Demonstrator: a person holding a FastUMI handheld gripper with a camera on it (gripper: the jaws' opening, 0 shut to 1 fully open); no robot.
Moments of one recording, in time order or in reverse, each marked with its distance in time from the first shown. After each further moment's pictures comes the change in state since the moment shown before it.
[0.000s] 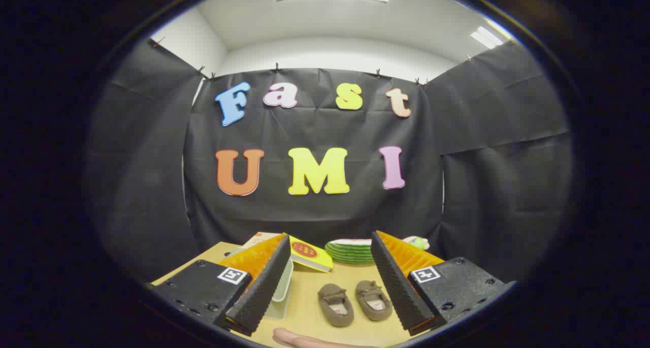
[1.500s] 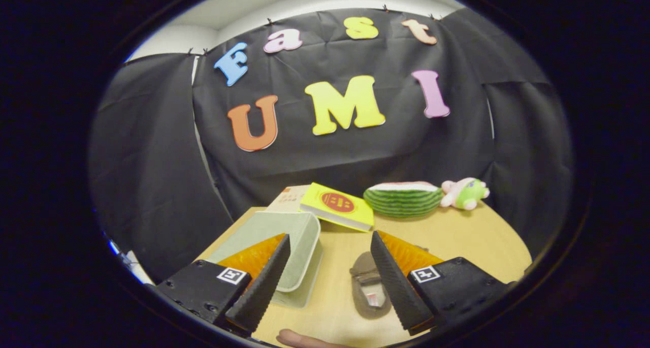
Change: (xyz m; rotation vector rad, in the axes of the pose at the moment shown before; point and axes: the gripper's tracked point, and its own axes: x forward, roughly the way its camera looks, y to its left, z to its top) arm 0.127 0.031 -0.126 0.187 0.421 0.289
